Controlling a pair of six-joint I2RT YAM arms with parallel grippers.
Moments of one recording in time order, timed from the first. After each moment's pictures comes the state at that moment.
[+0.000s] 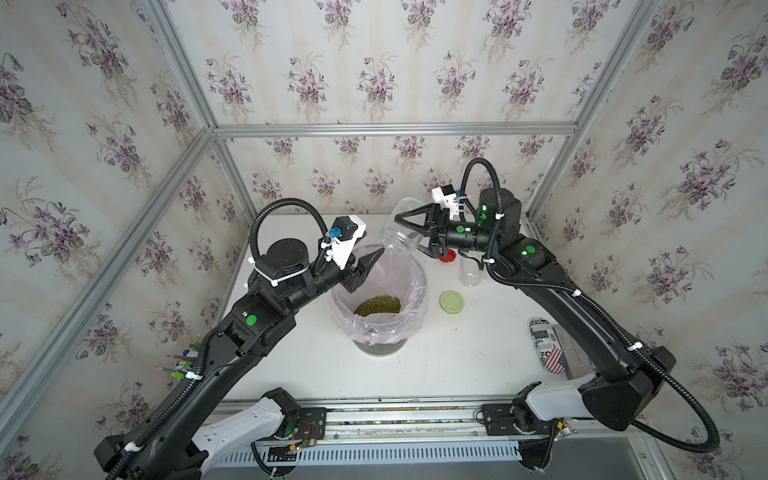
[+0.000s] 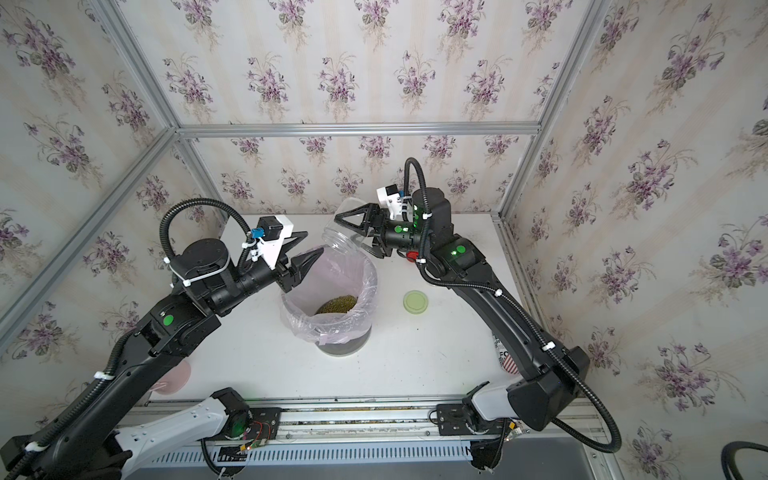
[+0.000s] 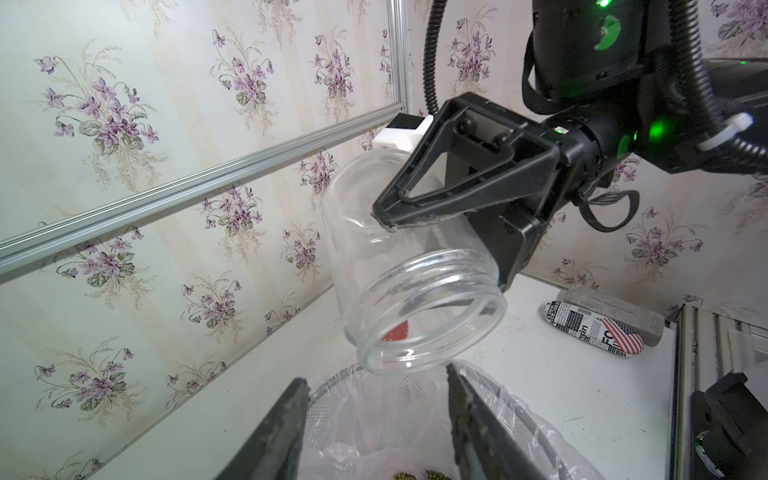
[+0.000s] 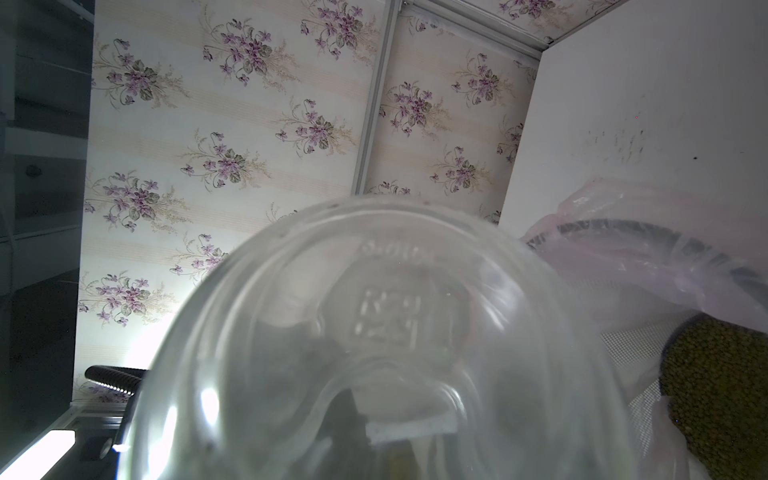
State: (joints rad) left arm -0.64 0.98 1.25 -0.36 0.13 0.15; right arm 0.58 1.39 1.50 -0.27 -0.73 1.18
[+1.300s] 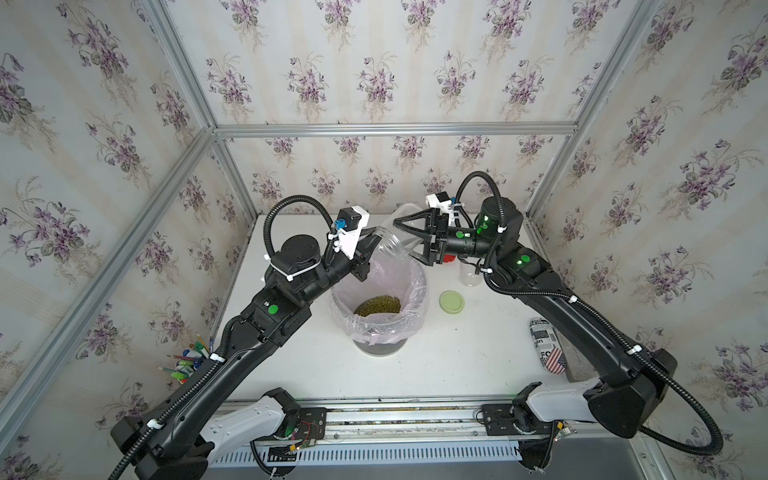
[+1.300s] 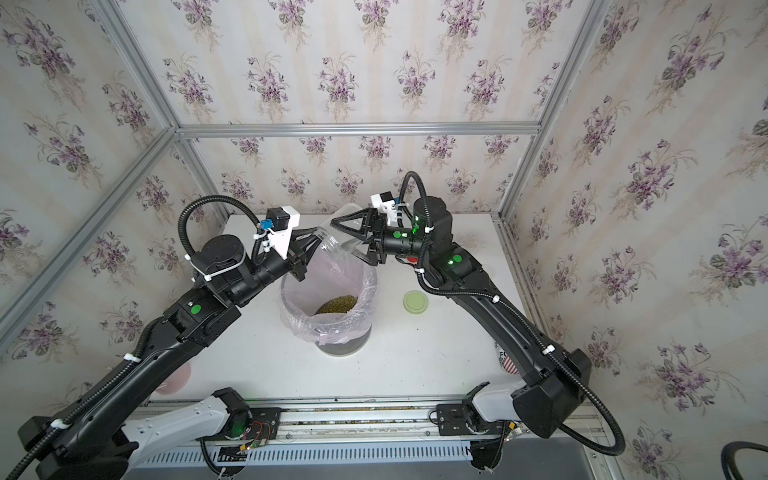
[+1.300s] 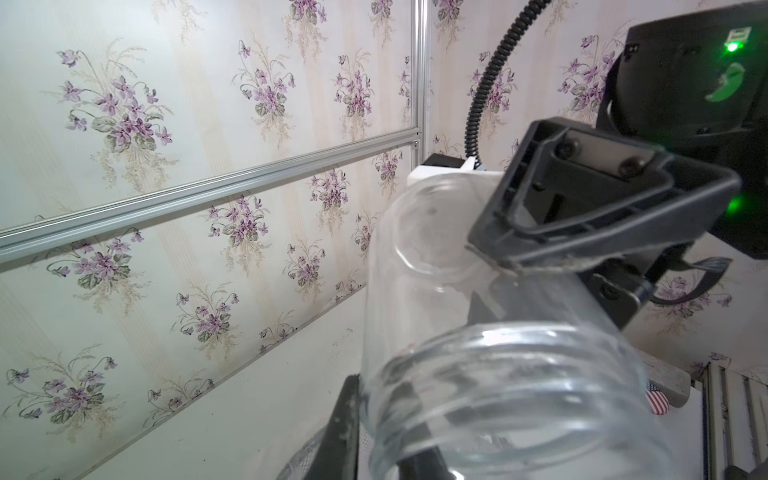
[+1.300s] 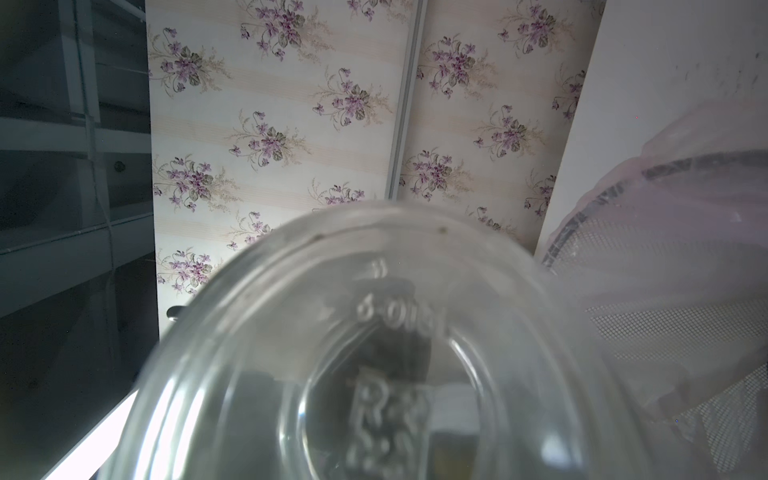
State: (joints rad) left arm -0.63 1.04 1.19 -0.15 0.10 0.06; right arm 0.61 1.36 1.39 -0.07 -0.82 1.35
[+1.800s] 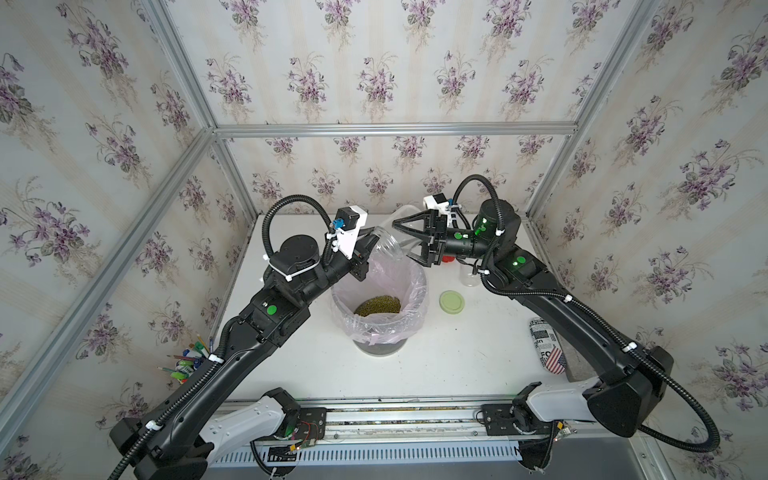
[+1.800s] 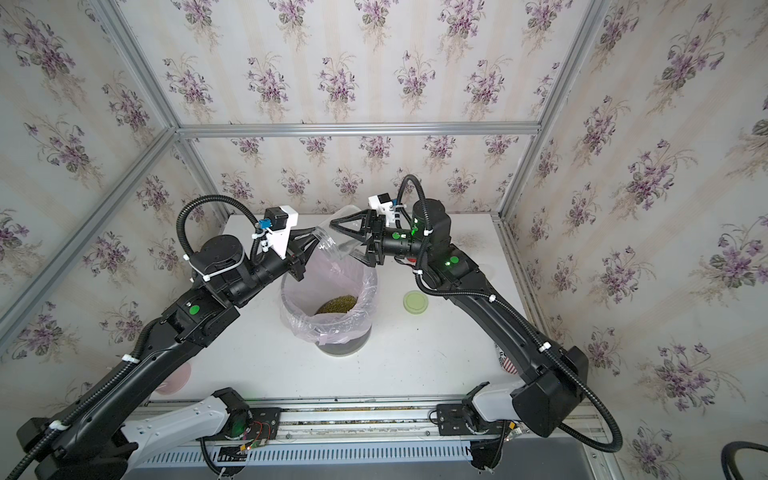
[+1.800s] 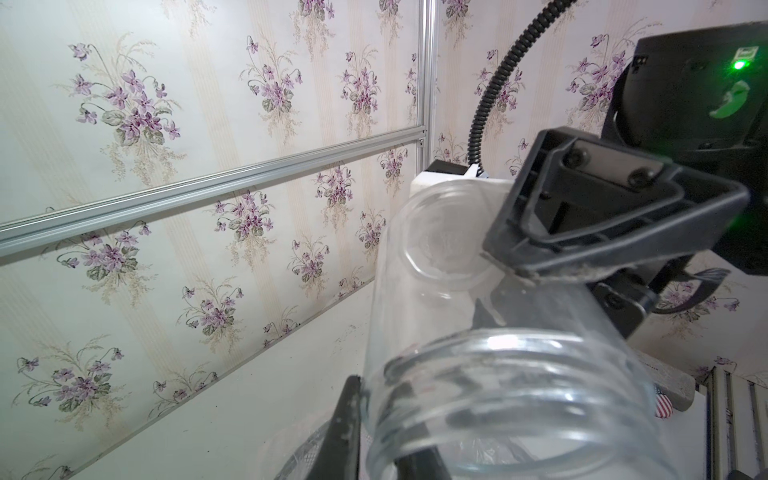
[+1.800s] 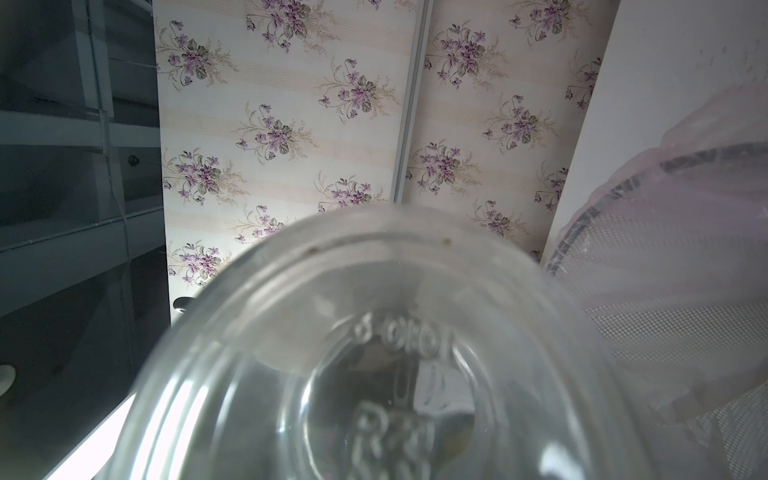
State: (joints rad) left arm -0.63 1.03 1.19 -0.17 0.09 0.05; right arm 0.61 1.37 1.36 0.00 -0.84 1.38
